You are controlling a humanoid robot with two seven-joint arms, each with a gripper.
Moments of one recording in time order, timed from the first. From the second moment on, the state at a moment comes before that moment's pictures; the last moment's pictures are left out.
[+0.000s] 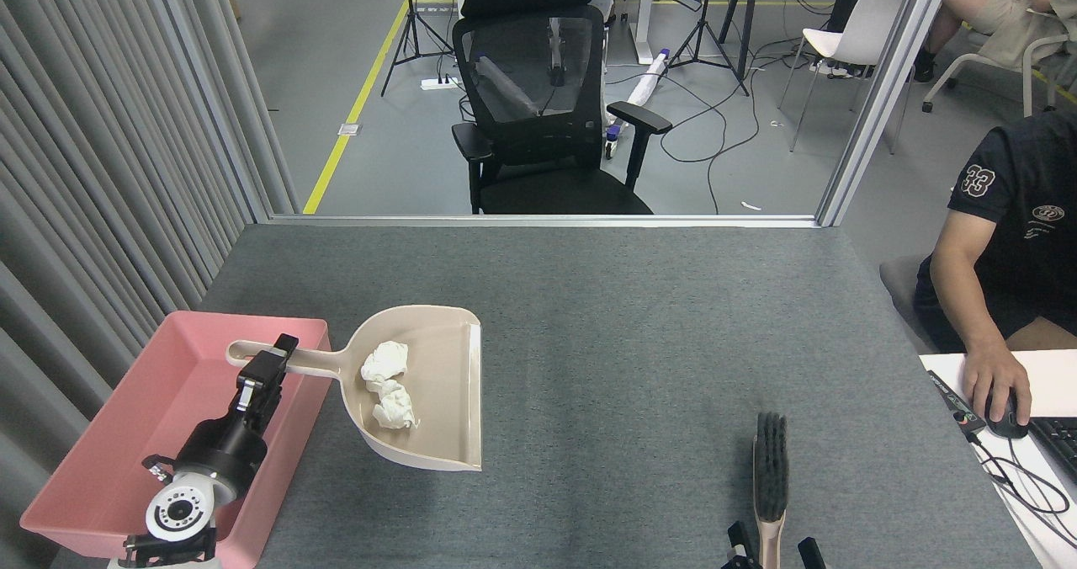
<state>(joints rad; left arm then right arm) -0.23 0.09 0.25 -1.33 -0.25 -0.15 -0.41 0.35 -0.04 0.05 -1.66 1.08 -0.04 -0.16</state>
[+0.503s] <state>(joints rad) -0.22 0.27 0.32 -1.31 -0.11 -0.08 -0.45 0.33 -0.05 0.05 -1.72 1.32 0.09 -0.16</state>
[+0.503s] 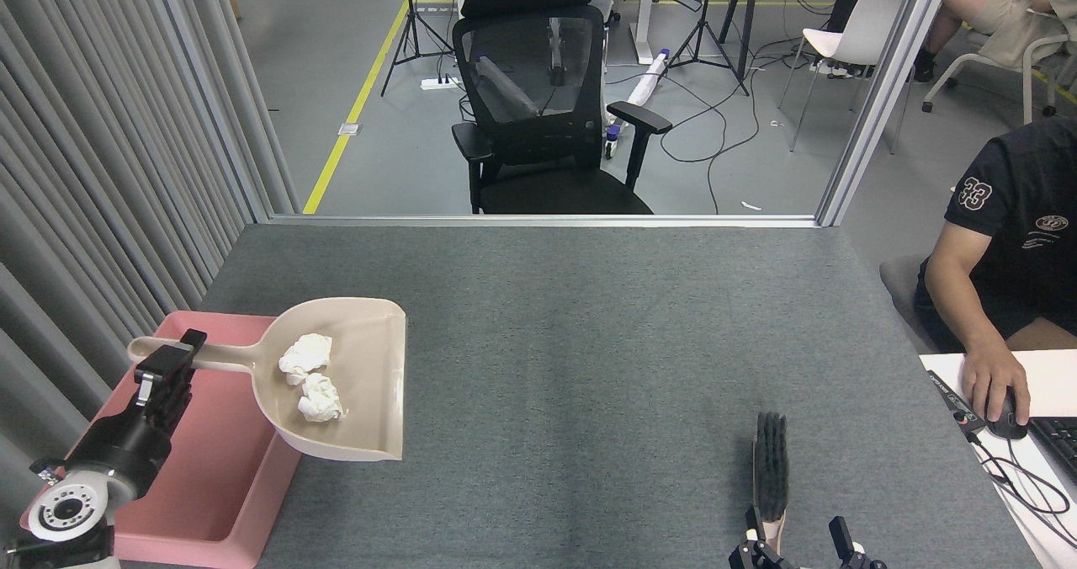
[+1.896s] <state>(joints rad) -0.47 0.69 0.38 -0.62 -0.34 -0.58 -0.44 0.30 0.01 0.05 -1.73 1.34 0.10 -0.16</state>
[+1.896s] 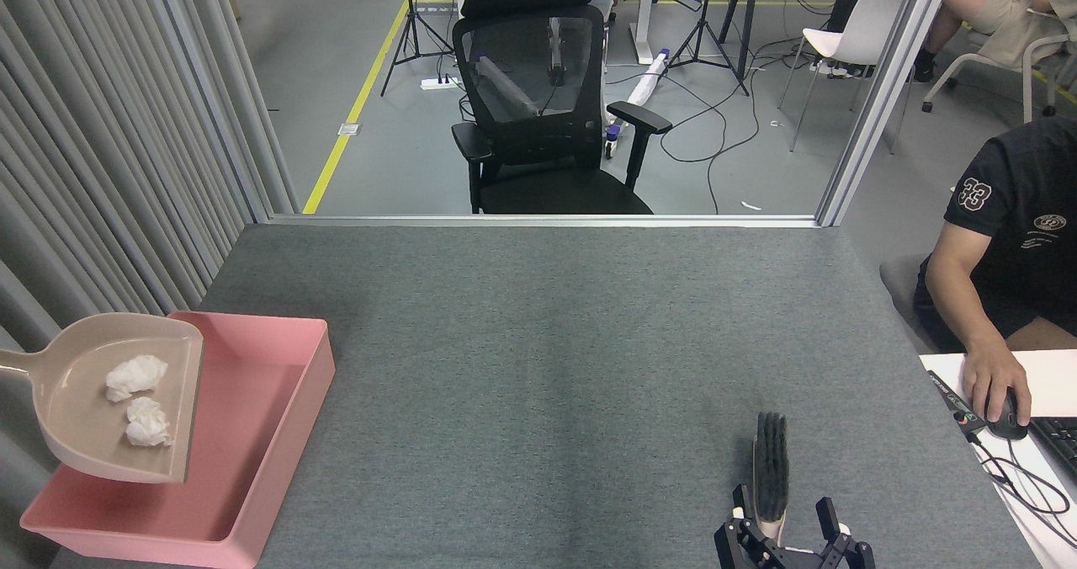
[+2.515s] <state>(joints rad) -0.58 0.71 0.38 -0.59 -0.41 -0.55 -0.44 0.31 0.01 0.05 -1.73 1.34 0.10 -0.16</state>
